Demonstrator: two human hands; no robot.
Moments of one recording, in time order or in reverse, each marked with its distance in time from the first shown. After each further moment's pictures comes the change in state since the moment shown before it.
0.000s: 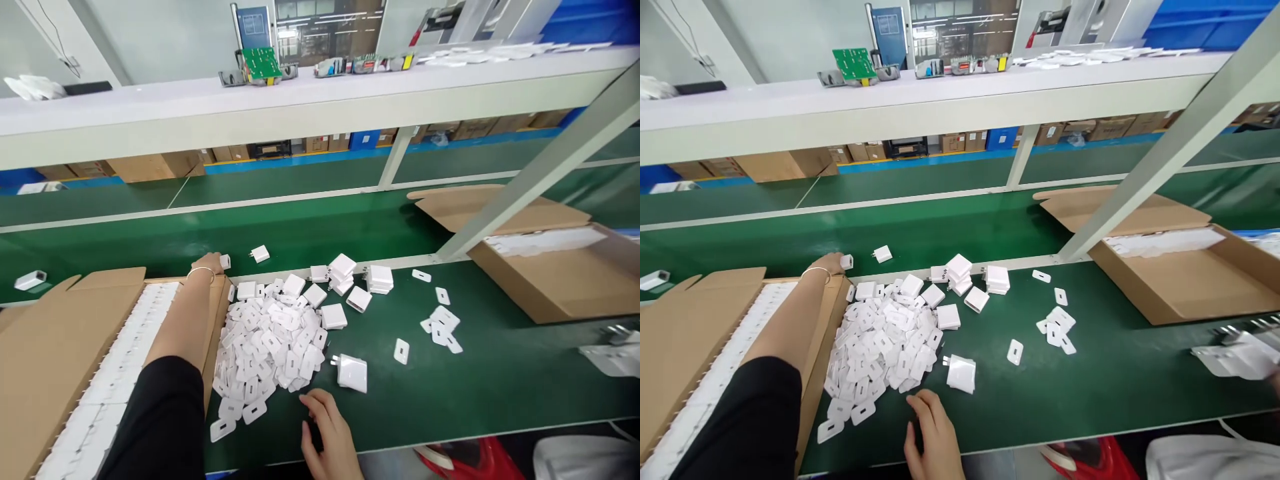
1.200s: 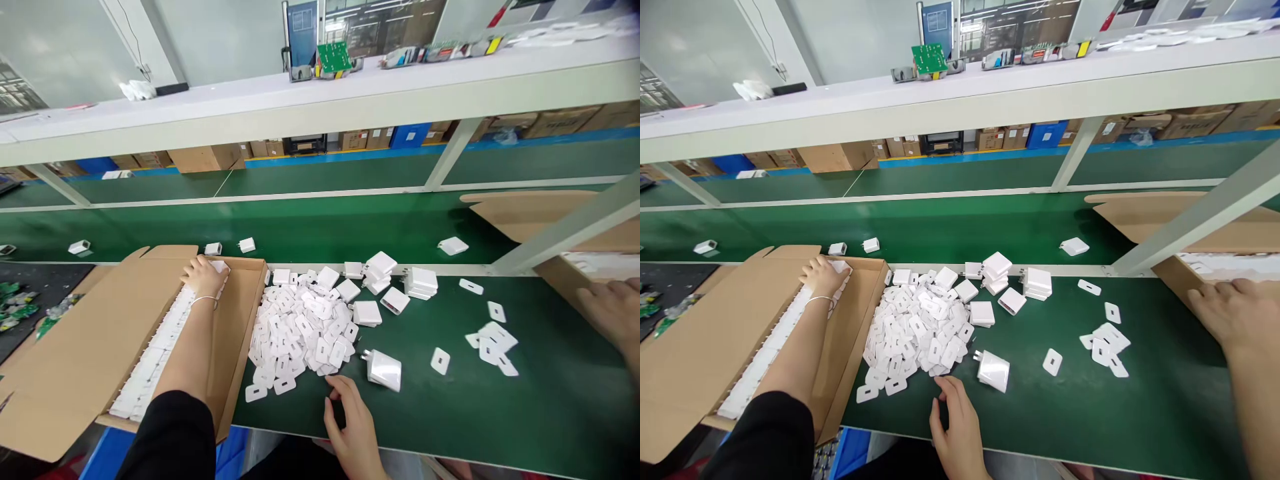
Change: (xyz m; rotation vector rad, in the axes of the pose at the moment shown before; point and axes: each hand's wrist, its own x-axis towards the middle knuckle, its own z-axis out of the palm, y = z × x) left_hand -0.094 -0.112 0.043 0.023 0.451 -0.403; right_hand 0.009 -0.008 0.005 0.021 -0.014 0.011
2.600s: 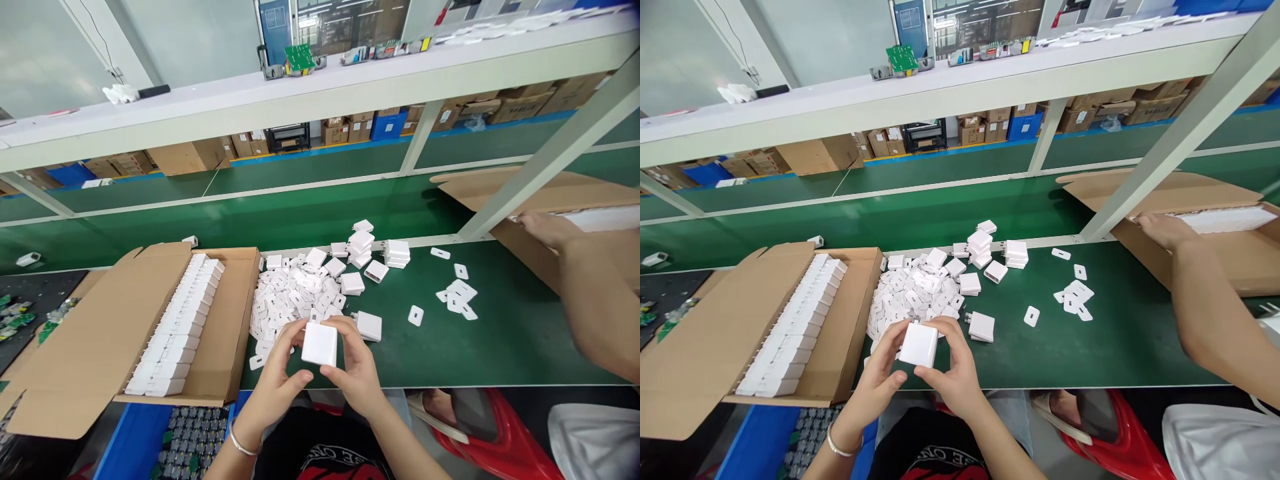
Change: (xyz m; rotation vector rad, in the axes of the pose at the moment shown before) left_hand -0.308 0.004 -0.116 -1.445 -0.777 0.728; right_hand 0.046 -0.052 -0.048 0.598 0.041 -0.042
